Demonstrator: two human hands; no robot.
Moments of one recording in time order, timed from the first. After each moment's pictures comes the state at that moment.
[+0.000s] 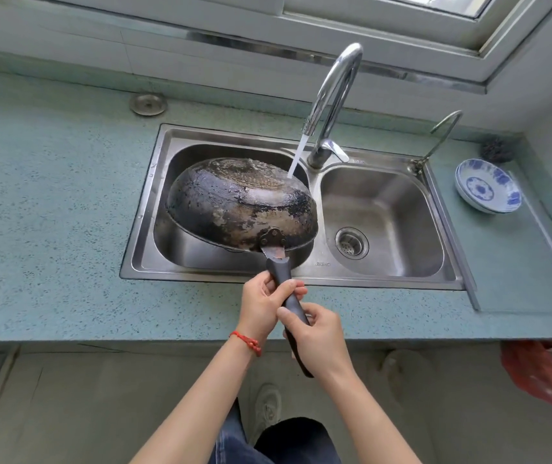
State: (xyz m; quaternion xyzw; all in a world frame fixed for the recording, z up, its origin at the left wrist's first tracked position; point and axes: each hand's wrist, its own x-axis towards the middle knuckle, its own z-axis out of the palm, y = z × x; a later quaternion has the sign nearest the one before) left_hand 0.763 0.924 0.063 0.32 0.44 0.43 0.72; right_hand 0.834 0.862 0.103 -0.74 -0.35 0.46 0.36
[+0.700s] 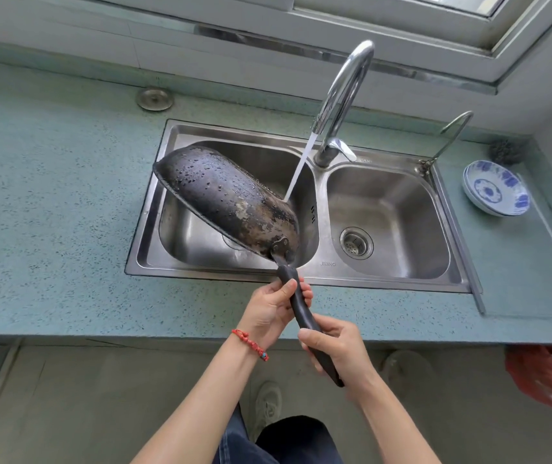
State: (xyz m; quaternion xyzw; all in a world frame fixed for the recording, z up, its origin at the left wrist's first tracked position) left_hand 0.757 0.924 0.055 0.10 0.32 0.37 0.87; right_hand 0.863 0.847 0.098 -0.63 -0.32 0.61 0.37
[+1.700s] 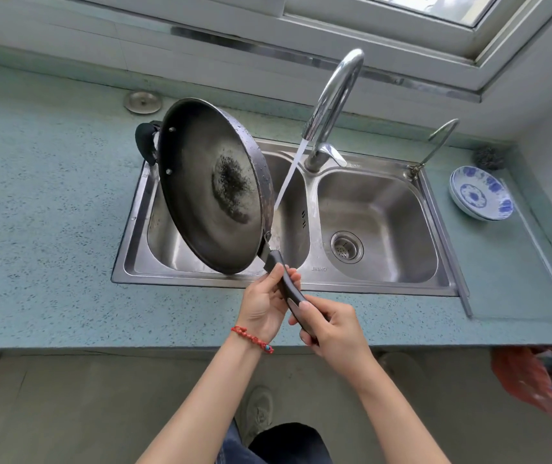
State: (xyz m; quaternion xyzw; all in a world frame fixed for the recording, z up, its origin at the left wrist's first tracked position) left_hand 0.768 0.941 0.068 0.03 0.35 0.41 0.84; right_hand 0.860 0.871 0.121 -0.68 -0.40 0.50 0.35
